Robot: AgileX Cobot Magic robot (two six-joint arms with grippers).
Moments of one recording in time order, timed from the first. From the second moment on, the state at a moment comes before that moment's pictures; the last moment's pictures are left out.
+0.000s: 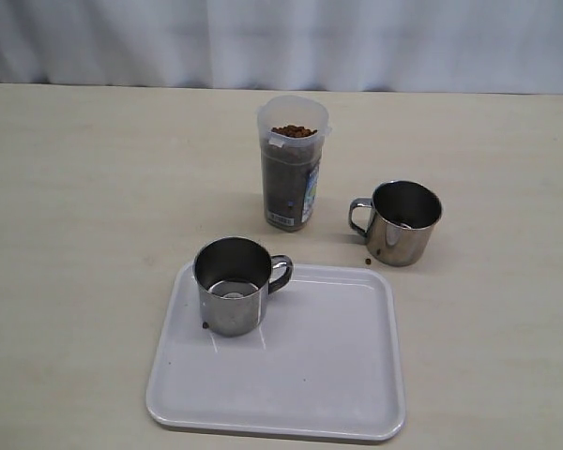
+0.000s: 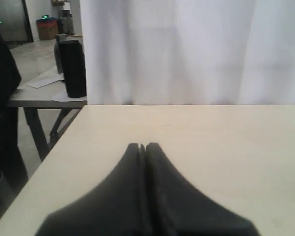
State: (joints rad) left arm 0.06 0.00 0.00 0.04 0.18 0.03; right arm 0.09 0.00 0.00 0.09 0.21 -0.03
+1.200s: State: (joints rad) left arm -0.02 0.00 0.00 -0.01 0.19 0.03; right arm 0.09 0.00 0.00 0.04 0.21 -0.11
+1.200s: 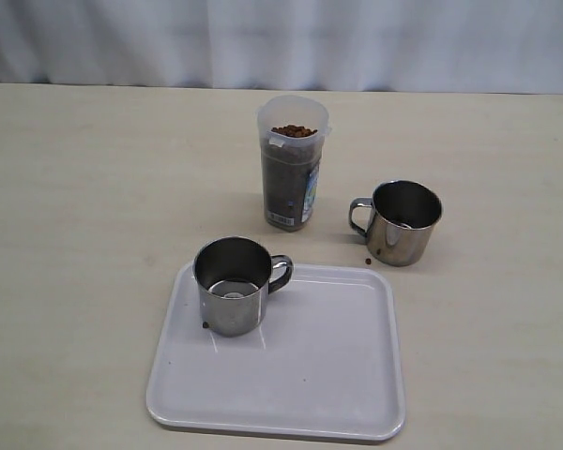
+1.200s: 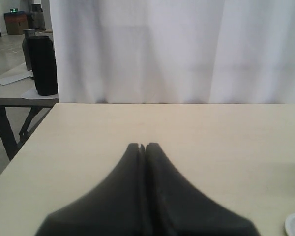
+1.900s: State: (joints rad) left arm -0.02 0.00 0.00 -0.01 0.19 0.03; right arm 0.09 0.18 0.00 -0.36 -0.39 0.48
